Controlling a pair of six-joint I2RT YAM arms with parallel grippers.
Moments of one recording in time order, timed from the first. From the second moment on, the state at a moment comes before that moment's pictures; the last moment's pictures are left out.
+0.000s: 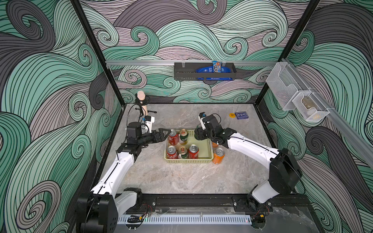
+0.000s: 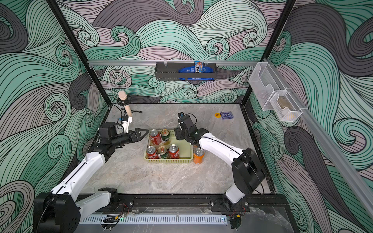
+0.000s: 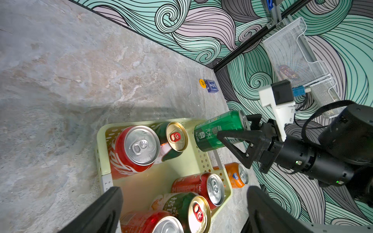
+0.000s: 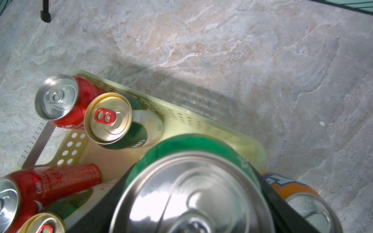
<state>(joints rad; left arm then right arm) -0.07 1.10 0.72 -0.12 0.71 -0.46 0.66 1.59 1.18 -0.36 0.20 0.25</state>
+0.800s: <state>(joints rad) -0.08 1.11 0.72 -0.11 0.71 -0.47 0.57 1.77 1.51 -0.43 0.15 0.21</state>
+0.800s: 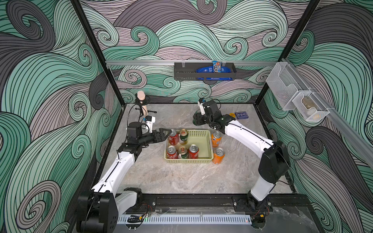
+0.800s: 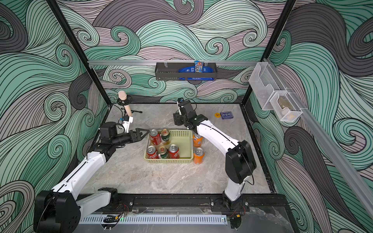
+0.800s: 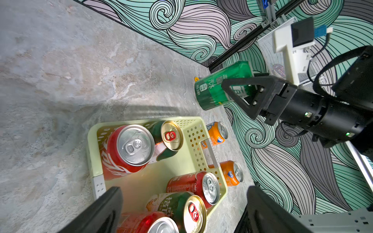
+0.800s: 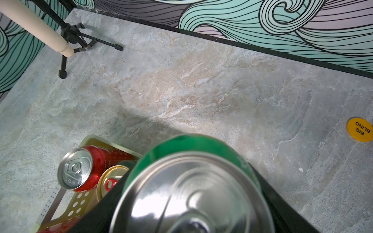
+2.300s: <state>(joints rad) -0.08 1.10 0.72 -0.16 0.61 -0.45 0.48 2.03 1.50 -0.44 0.15 0.23</state>
